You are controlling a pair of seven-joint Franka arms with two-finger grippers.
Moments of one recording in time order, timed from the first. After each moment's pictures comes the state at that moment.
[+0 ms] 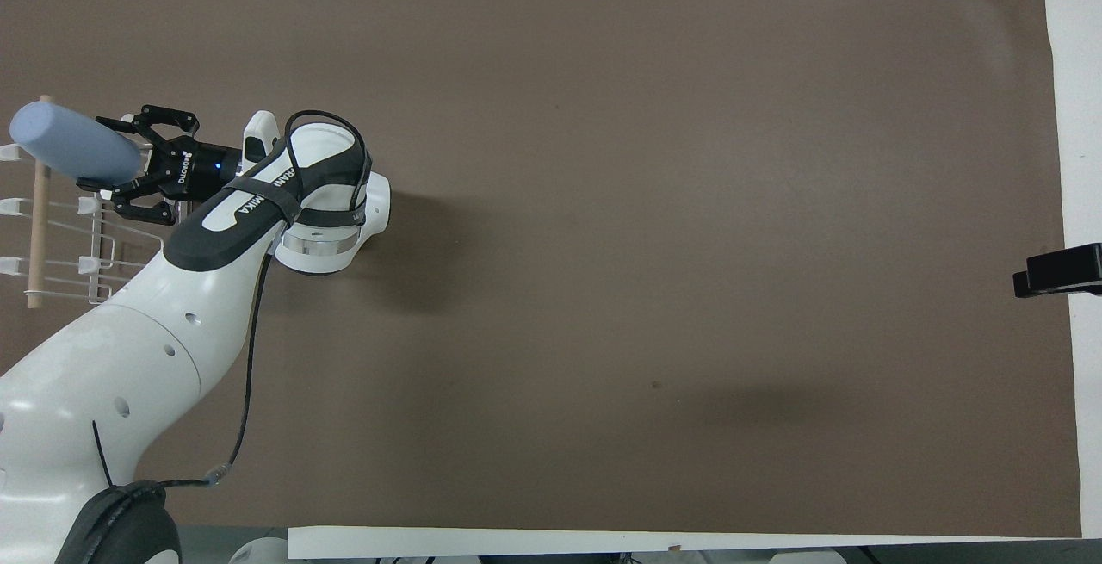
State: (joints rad) left arm -0.29 0.65 -0.13 -1.88 1.67 1.17 -2.33; right arm -0.13 -0.22 0.00 -1.81 0.00 1.46 -0.08
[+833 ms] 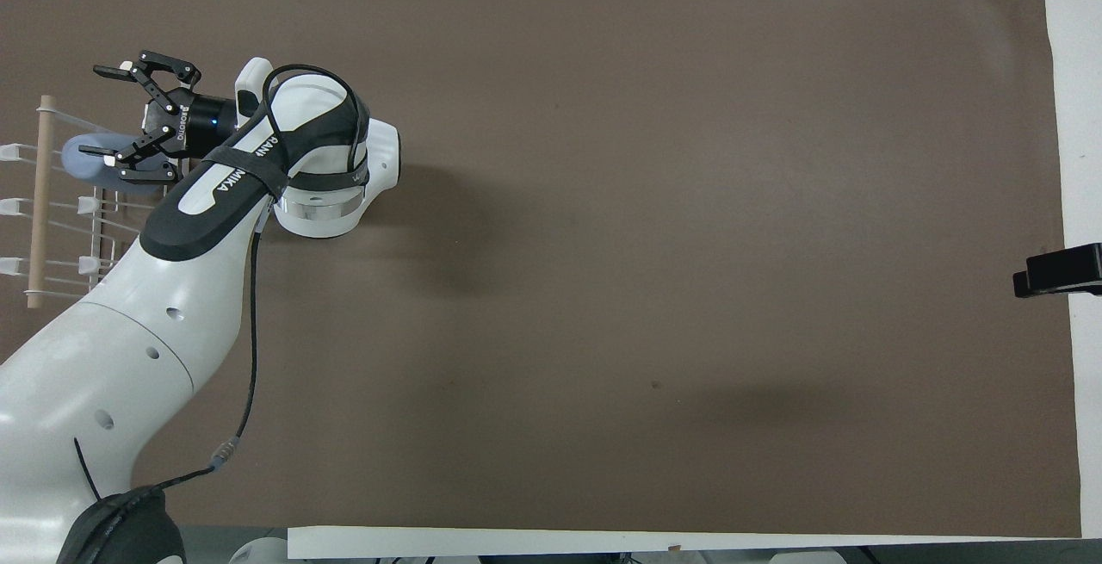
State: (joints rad) left arm -0.32 0.63 -0.17 -1.69 1.58 1.21 -2.34; right arm -0.13 -0.22 -0.01 -1.81 0.00 1.46 -0.08
